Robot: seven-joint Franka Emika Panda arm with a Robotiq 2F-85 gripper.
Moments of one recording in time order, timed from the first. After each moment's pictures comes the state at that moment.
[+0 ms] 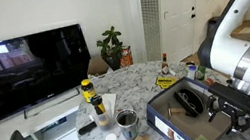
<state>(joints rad) 0.12 0.08 0.54 -2.74 2.44 3.14 0.02</state>
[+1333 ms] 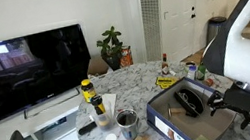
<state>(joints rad) 0.06 0.06 0.76 -2.73 2.36 3.38 -0.15</state>
